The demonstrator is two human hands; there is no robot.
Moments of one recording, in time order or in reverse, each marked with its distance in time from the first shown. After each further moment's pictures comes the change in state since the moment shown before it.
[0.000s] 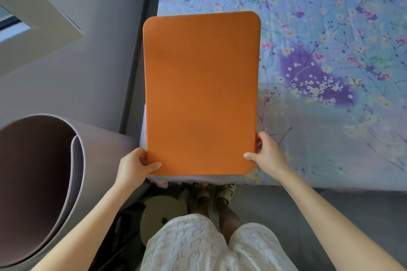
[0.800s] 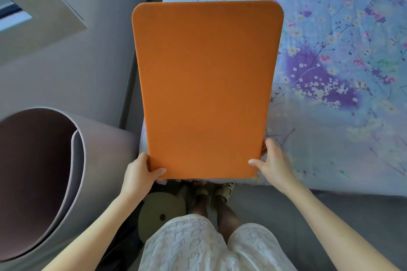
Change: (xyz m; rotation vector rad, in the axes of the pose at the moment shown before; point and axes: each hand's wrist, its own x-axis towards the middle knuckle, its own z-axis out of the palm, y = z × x) left_hand -0.020 -0.001 0.013 0.021 0.039 0.003; right_hand -0.015 0.002 0.002 -0.119 0.031 -0.018
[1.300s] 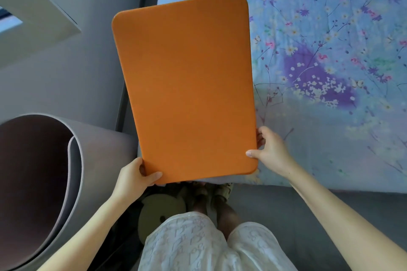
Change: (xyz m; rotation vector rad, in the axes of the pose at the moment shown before) left_hand 0.013 -0.007 -0.015 -0.036 -0.131 -0.053; right_hand 0.025 -0.028 -0.020 0.158 -0.079 -0.026
